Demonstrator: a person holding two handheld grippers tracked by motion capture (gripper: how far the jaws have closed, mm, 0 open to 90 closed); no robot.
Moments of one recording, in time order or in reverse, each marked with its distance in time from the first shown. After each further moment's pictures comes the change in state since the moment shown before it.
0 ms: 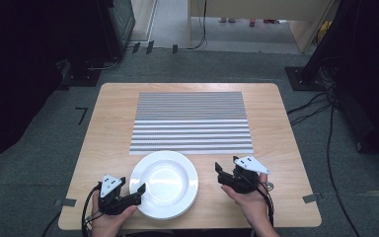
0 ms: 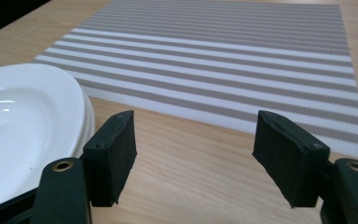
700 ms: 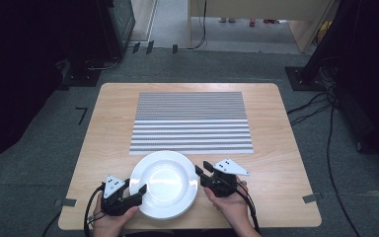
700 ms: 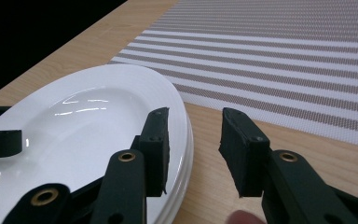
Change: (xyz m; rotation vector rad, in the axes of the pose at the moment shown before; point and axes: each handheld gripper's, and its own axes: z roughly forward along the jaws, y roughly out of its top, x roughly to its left) left arm -0.003 -0.004 0.004 0.021 -0.017 0.019; right arm 0.048 -0.005 0.019 -0.003 0.202 0.024
